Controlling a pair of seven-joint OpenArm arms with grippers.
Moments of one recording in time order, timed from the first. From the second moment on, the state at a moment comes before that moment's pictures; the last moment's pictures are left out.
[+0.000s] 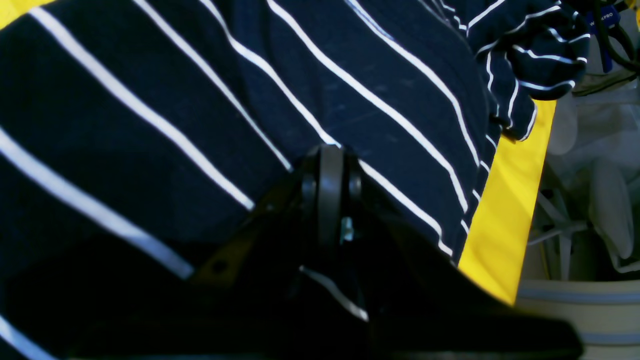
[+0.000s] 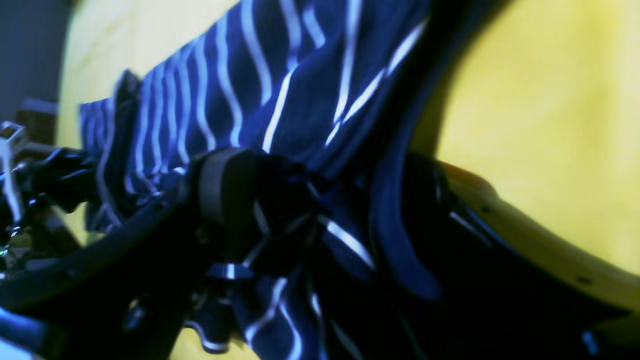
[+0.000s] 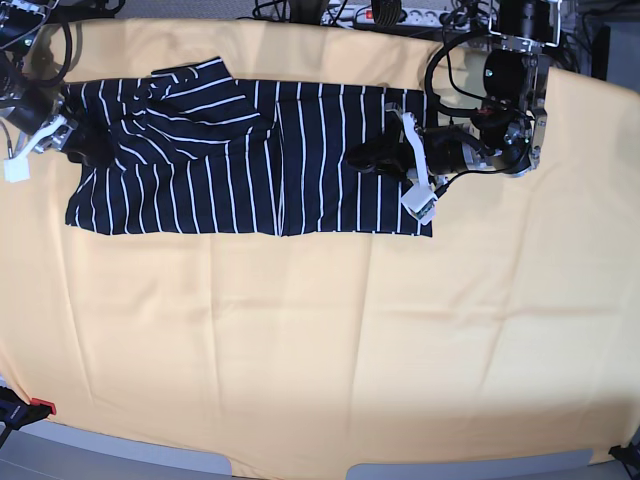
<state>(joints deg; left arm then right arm) 4.8 -17.5 4.2 89.5 -55.6 -44.0 59.5 -16.1 22.6 37.9 77.6 71.8 41.5 -74.5</state>
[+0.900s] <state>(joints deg) 5.1 -17.8 -12.6 98.5 -76.3 -43.6 69.7 -14.7 24.7 34.9 77.6 71.4 41.6 -78.5</state>
